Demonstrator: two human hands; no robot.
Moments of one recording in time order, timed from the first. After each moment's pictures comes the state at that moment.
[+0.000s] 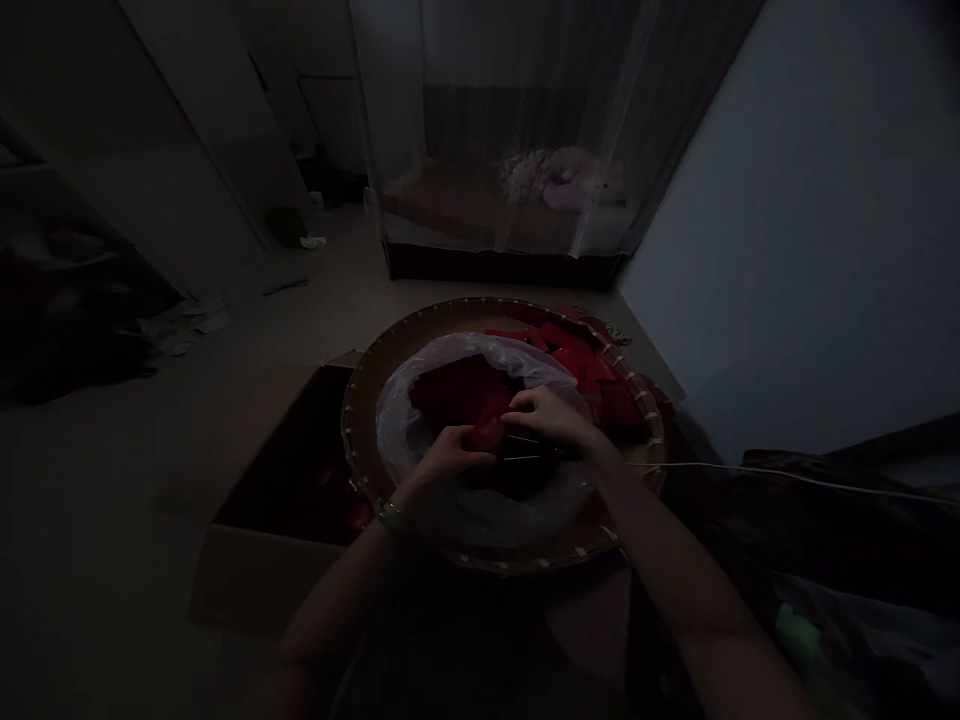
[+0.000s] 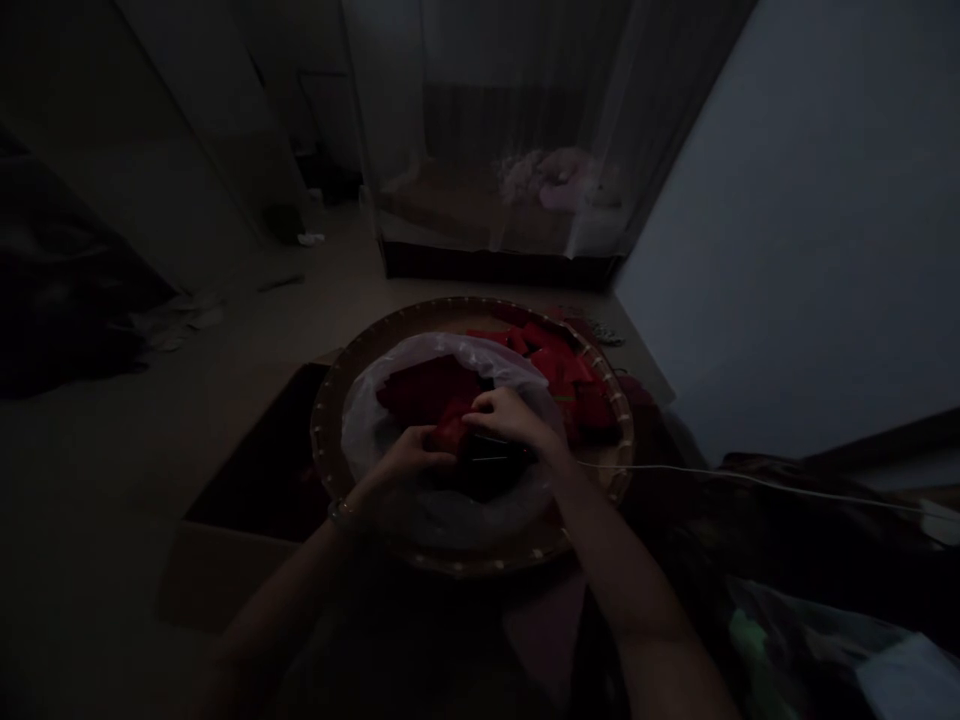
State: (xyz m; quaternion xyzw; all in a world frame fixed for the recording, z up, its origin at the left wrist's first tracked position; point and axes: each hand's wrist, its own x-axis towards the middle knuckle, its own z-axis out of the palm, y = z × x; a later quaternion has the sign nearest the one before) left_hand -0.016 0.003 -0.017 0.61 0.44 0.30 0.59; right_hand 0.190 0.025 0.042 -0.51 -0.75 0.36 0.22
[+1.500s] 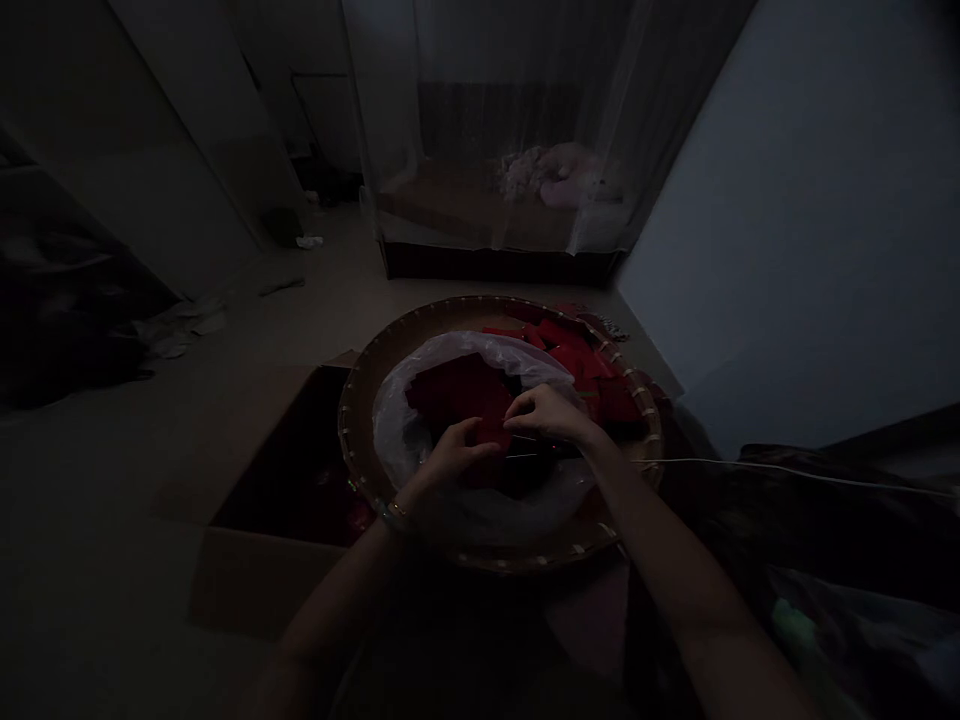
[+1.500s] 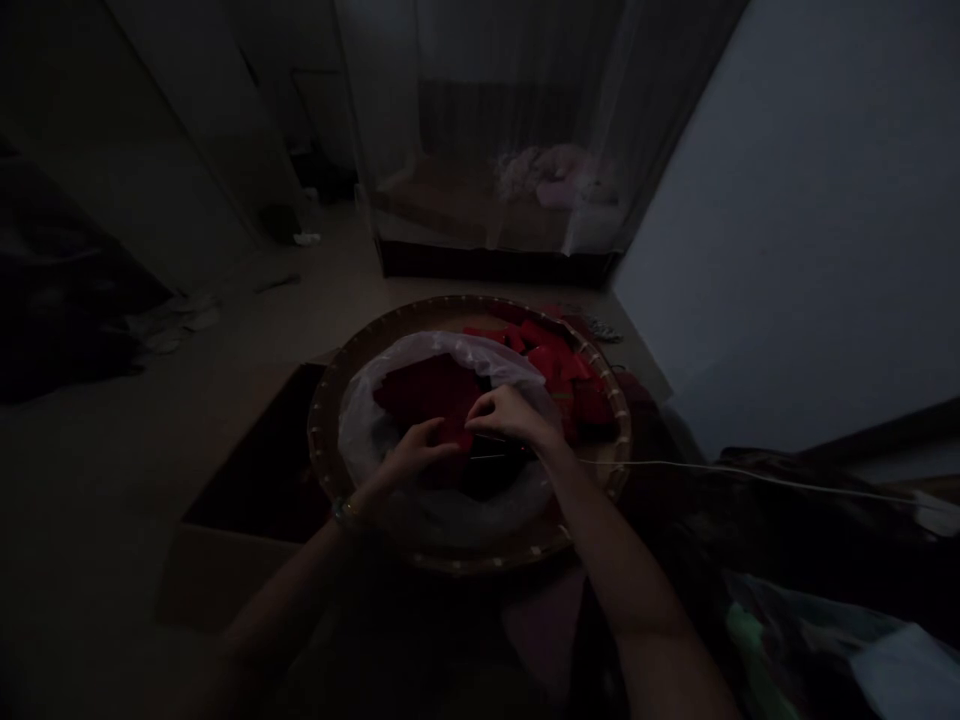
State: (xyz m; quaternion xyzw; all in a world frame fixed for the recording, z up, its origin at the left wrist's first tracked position) left_hand -0.001 0.000 -0.013 0.64 0.44 0.34 0.52; right_hand 0.198 0.025 0.037 -0.51 -0.71 0.43 0.22
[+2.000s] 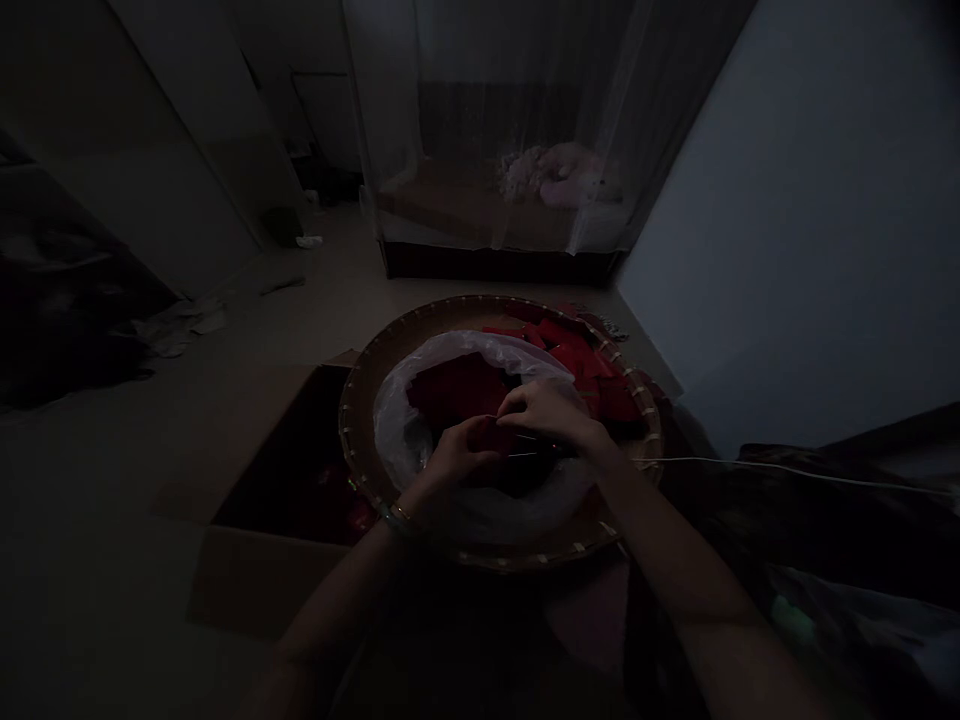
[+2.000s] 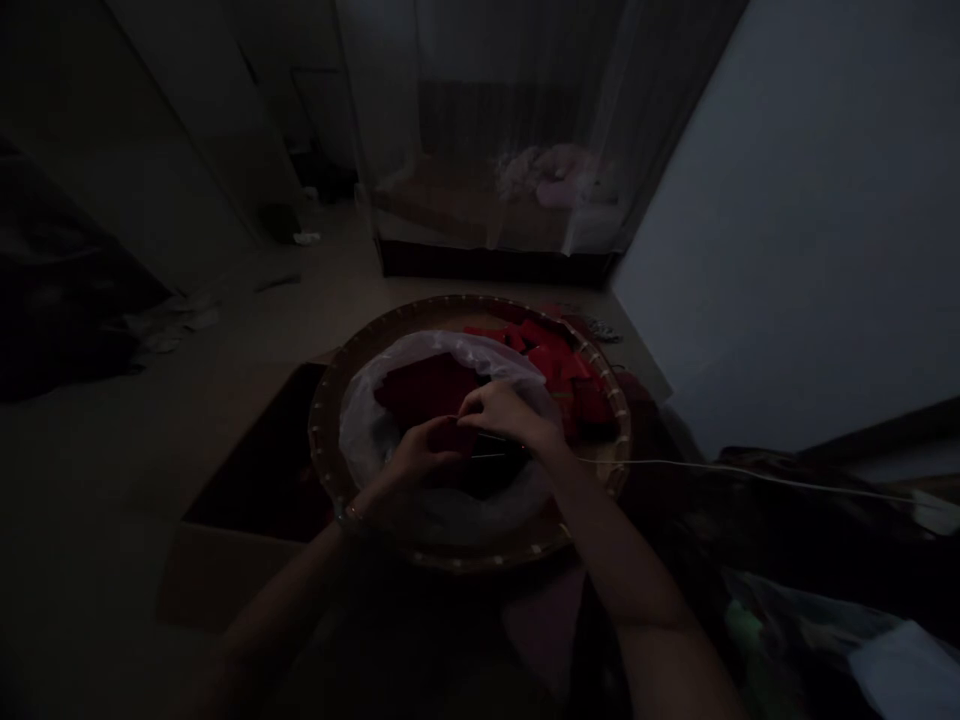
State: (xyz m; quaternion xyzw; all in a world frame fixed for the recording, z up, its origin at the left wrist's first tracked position) left_hand -0.001 -0.004 -0.023 0.66 0.47 0.35 0.47; right_hand 0.181 0.012 0.072 -0.48 -0.80 0.30 0.20
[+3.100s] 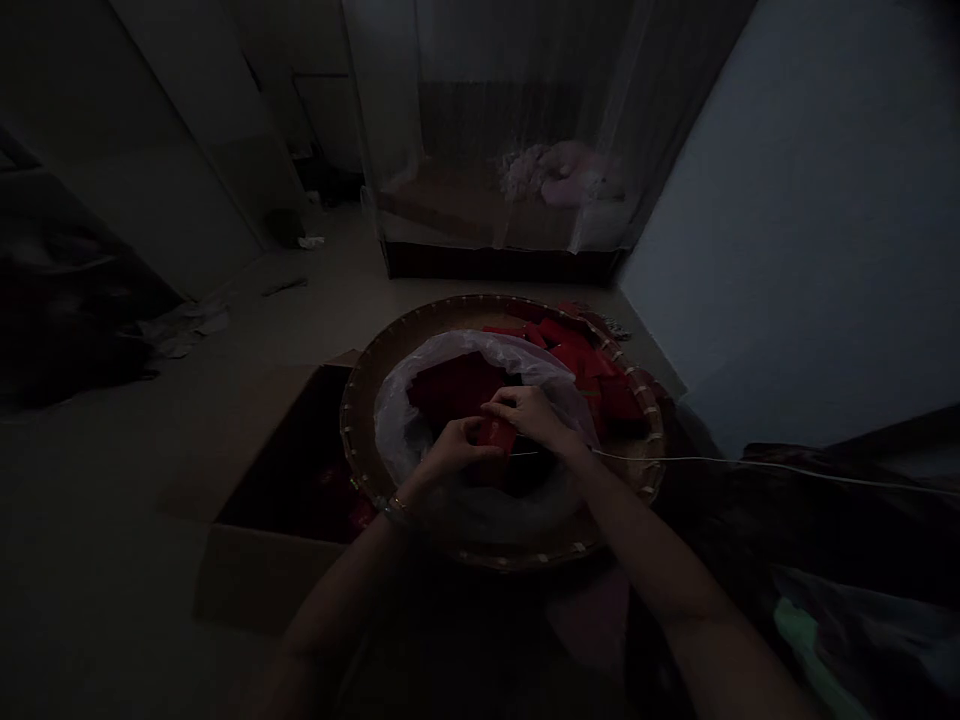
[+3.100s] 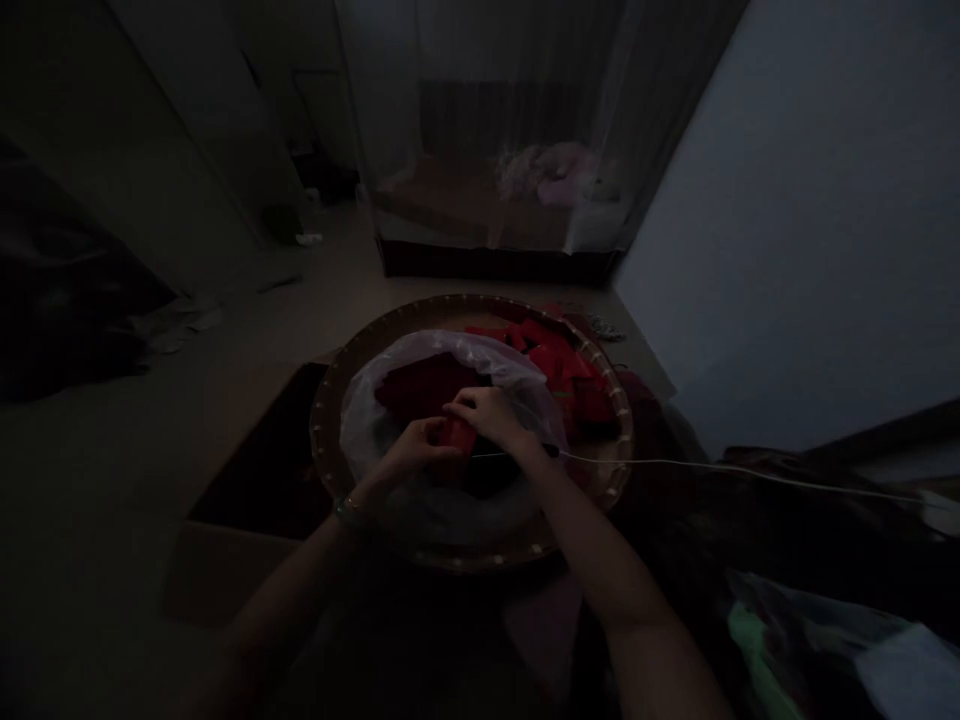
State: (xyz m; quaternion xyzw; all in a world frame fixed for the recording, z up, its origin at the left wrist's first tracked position) left_hand -0.005 0.003 -0.012 0.61 0.44 0.31 0.58; right_hand 0.161 0.020 0.034 -0.51 -0.76 0.29 0.29
